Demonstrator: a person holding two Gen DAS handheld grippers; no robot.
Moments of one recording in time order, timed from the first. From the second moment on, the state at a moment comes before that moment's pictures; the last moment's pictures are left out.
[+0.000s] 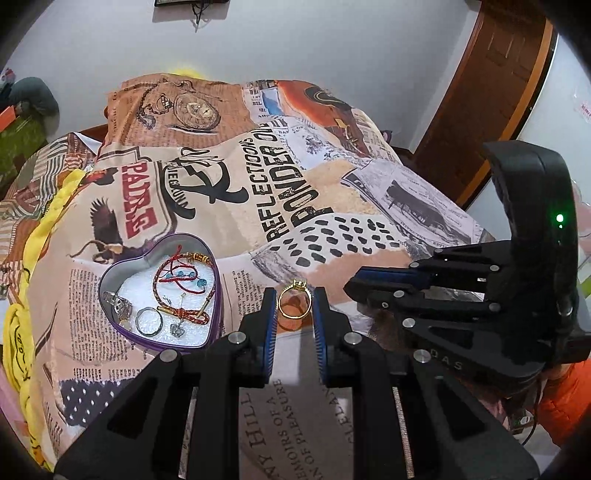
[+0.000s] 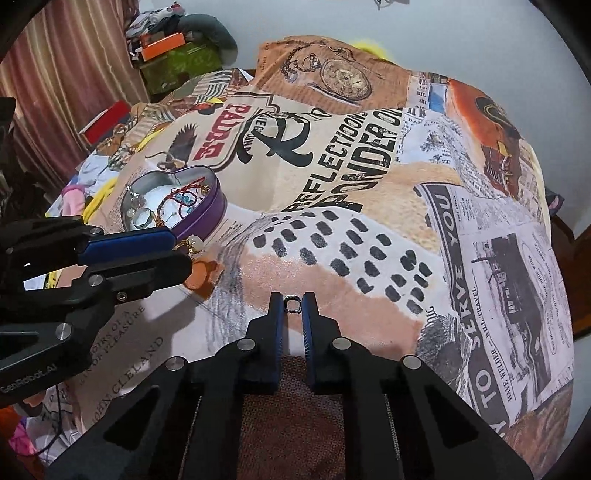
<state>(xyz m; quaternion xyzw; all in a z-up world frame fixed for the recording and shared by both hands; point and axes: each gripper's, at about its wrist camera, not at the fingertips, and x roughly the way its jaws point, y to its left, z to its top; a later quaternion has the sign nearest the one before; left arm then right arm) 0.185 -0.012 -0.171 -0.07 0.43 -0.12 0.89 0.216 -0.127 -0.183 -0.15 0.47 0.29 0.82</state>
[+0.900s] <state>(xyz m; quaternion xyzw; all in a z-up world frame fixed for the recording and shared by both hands) 0.160 0.031 -0.107 -0.08 0.35 -0.08 0.93 0.193 -0.109 -0.099 -0.11 0.36 0.32 0.87</state>
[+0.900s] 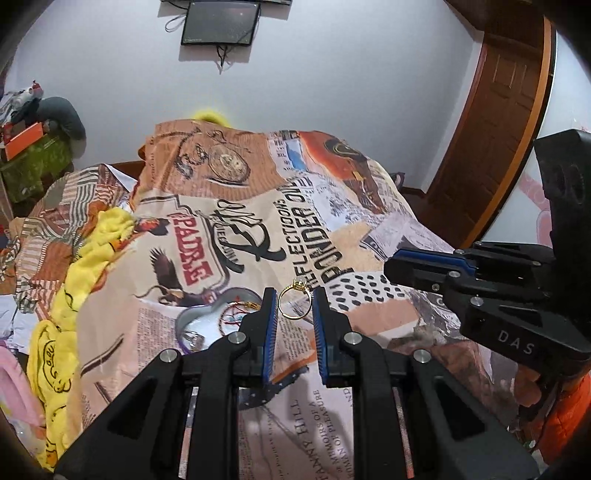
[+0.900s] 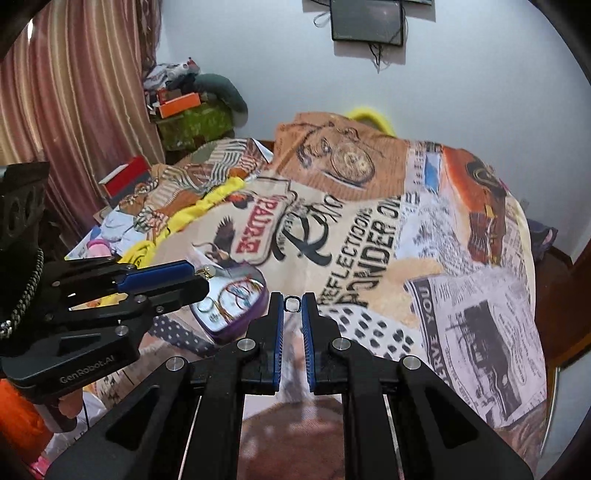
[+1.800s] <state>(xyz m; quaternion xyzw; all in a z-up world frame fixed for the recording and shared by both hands) 0.167 0.097 -0.153 -0.13 0.39 -0.05 0.91 0.204 -0.040 -0.138 -0.11 0.41 0.38 0.82</state>
